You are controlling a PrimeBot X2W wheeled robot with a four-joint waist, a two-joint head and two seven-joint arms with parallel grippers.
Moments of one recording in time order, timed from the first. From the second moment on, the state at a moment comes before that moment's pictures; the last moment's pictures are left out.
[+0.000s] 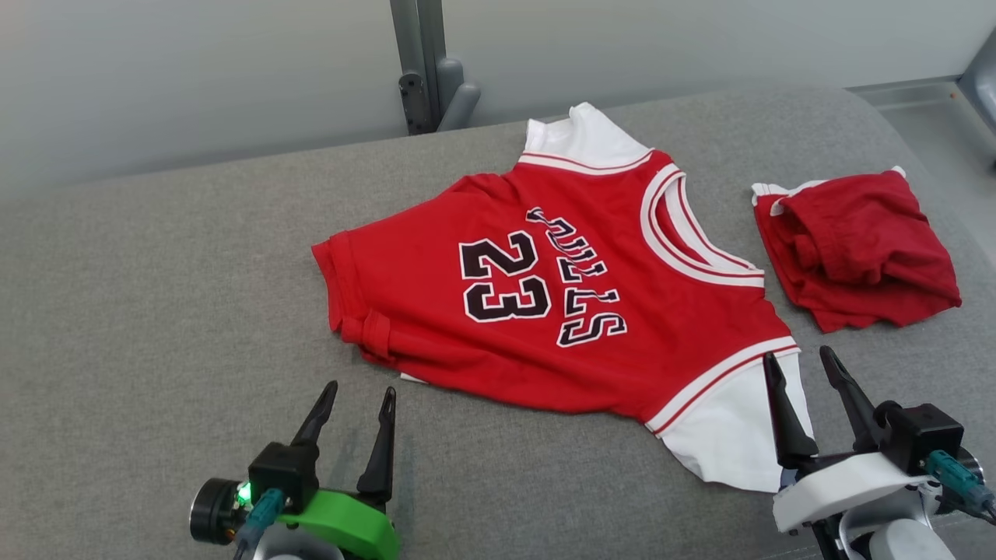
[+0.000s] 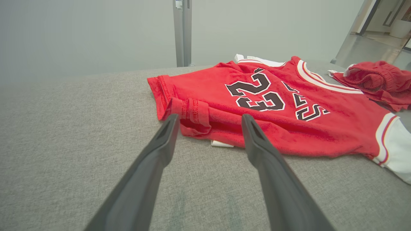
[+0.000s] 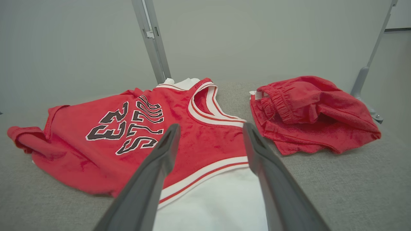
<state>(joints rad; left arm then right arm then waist) -0.07 0.05 -0.22 0.33 -0.18 -0.08 -0.26 -0.02 -0.15 0.04 0.20 0.25 0.13 -0.26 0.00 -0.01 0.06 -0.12</state>
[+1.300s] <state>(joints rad) -0.26 0.05 -0.16 0.47 -0.21 -0.02 -0.26 -0.13 -0.10 0.03 0.21 0.24 0.13 -0.26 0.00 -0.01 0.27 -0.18</state>
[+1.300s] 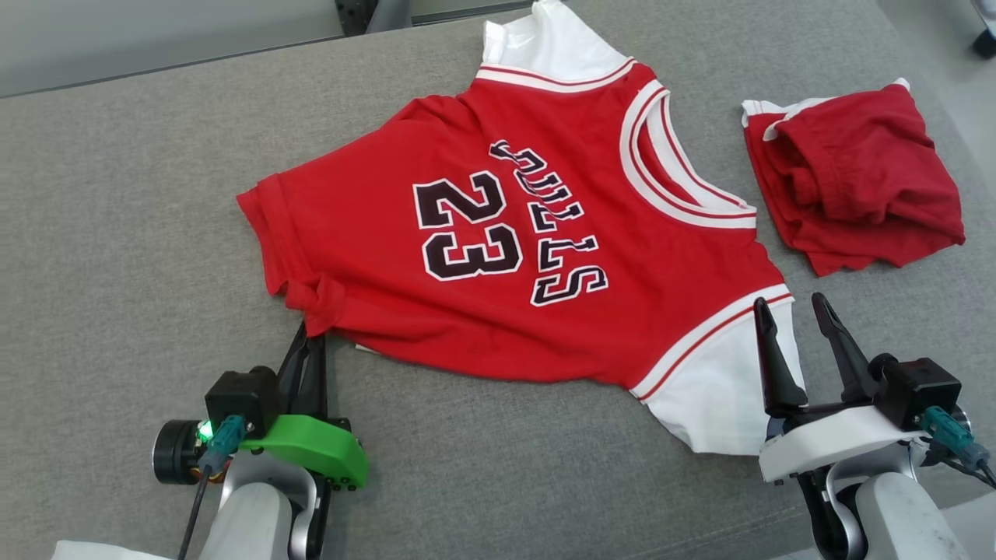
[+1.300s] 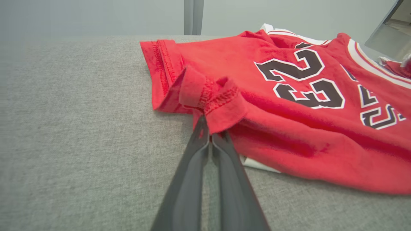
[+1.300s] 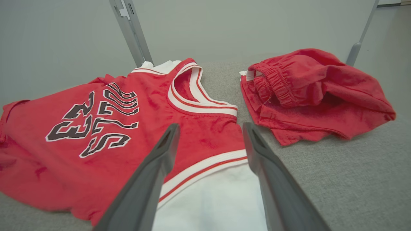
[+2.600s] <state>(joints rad) -0.10 0.23 -0.29 0.64 -0.41 -0.06 -0.26 0.00 -0.07 0.00 0.29 0.25 0.13 -0.26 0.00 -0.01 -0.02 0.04</state>
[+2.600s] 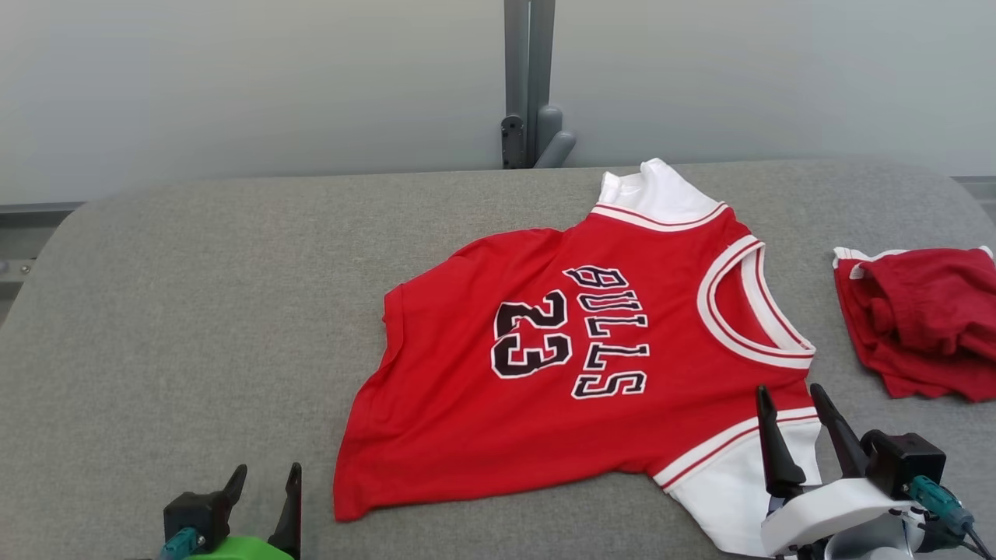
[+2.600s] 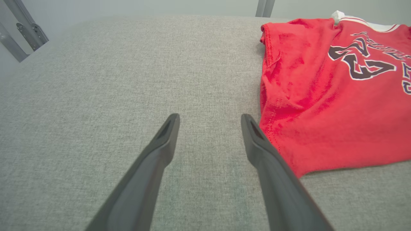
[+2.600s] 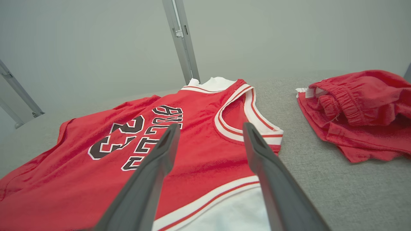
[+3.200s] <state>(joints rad) 0.11 0.09 -0.07 0.32 -0.23 -0.04 -0.26 0.07 -0.06 -0.03 0.17 0.17 0.13 -0.26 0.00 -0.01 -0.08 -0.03</state>
